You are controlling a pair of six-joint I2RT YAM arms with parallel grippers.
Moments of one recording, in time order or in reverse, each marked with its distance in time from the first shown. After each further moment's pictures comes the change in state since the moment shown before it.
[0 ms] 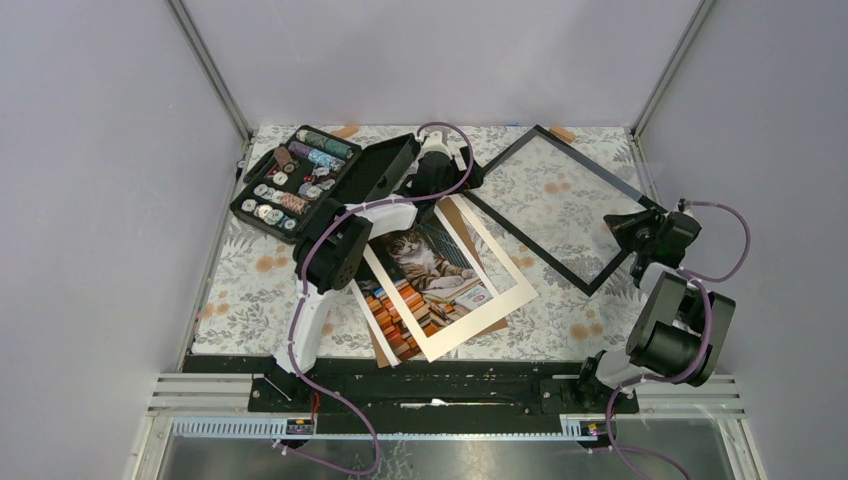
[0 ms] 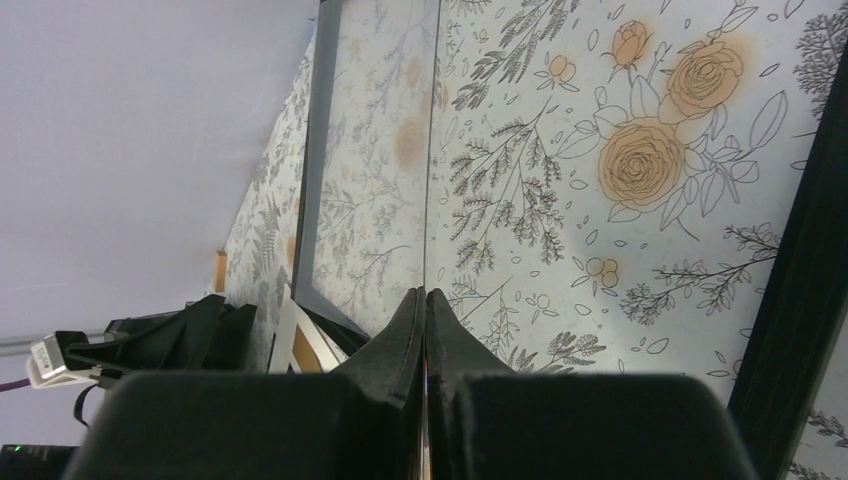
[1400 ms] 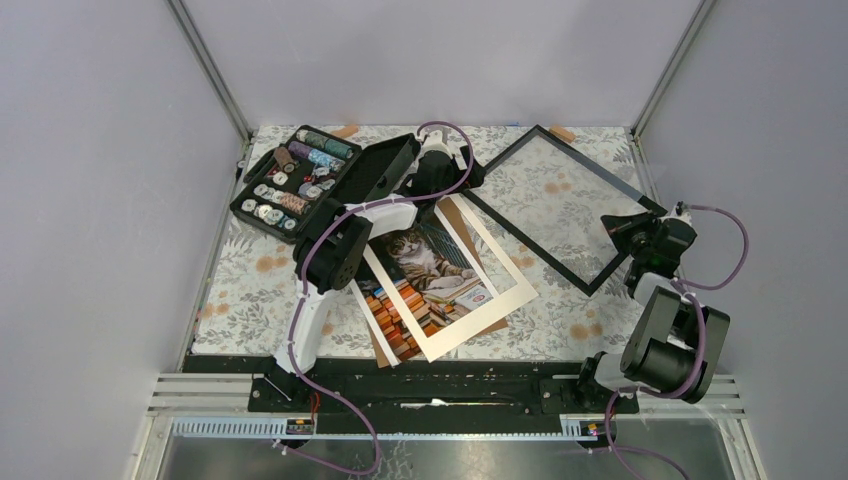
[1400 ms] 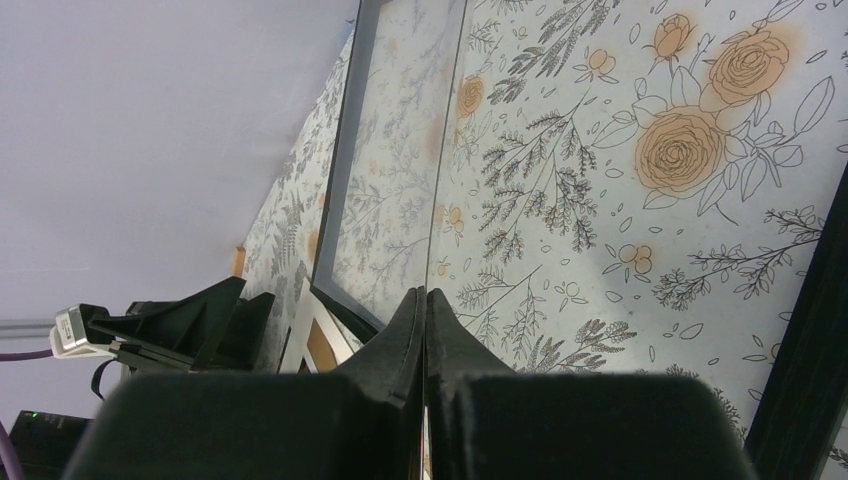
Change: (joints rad) left arm 0.000 0.000 0.006 -0.001 0.006 -0.008; right arm 0.024 -0.083 -0.084 0.081 0.011 0.024
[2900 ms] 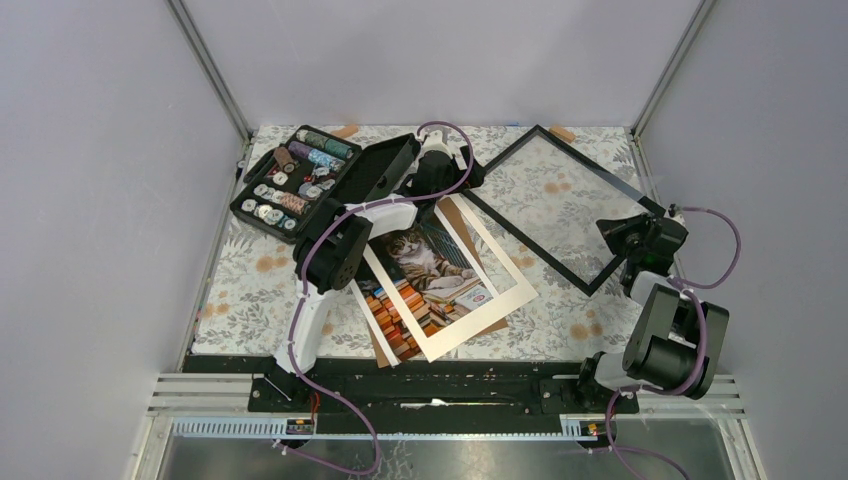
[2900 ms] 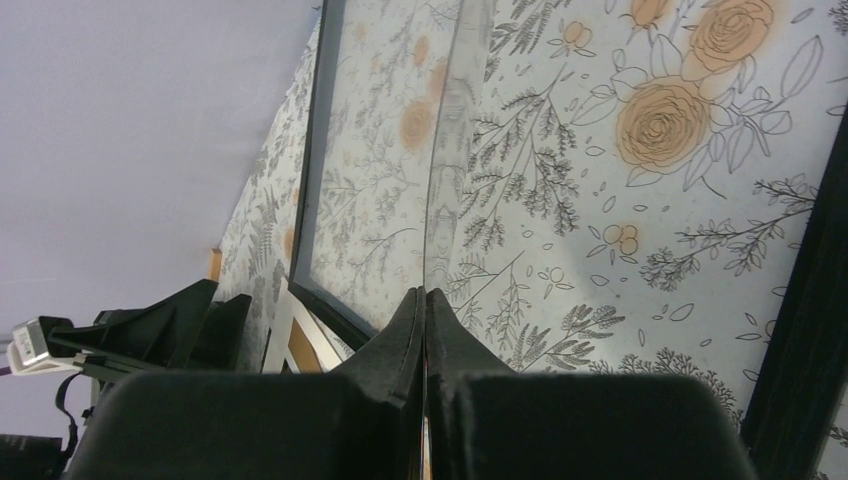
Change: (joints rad) left arm 0.000 0.000 0.000 0.000 0.001 0.000; right arm 0.043 0.011 -0.002 -0.044 0.071 -0.008
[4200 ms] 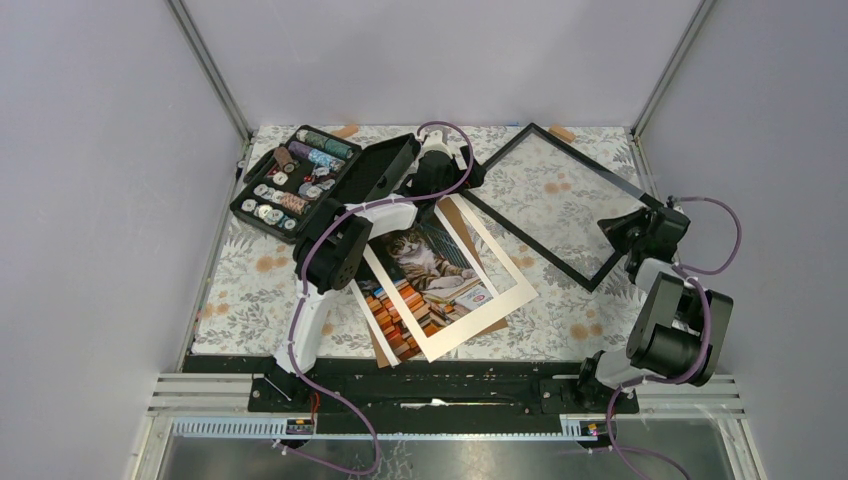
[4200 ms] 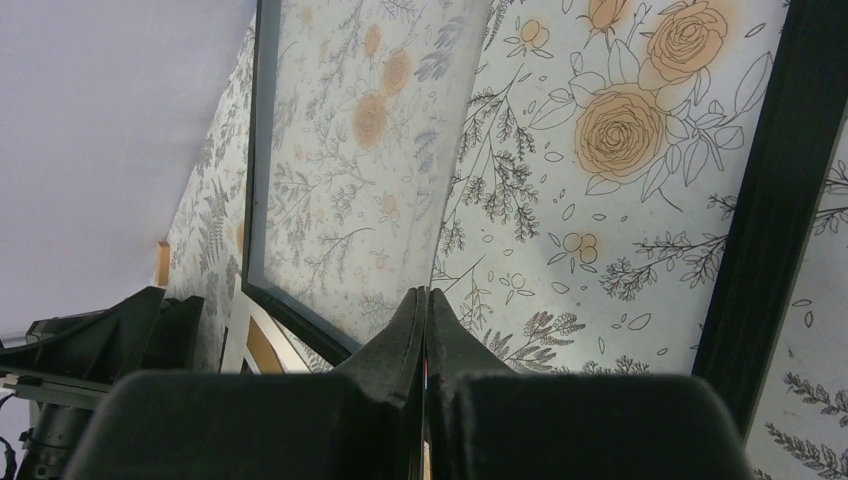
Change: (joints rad) left arm 0.000 0.000 0.000 0.000 0.000 0.000; right arm 0.000 0.062 0.104 -0.150 0.016 -0.094
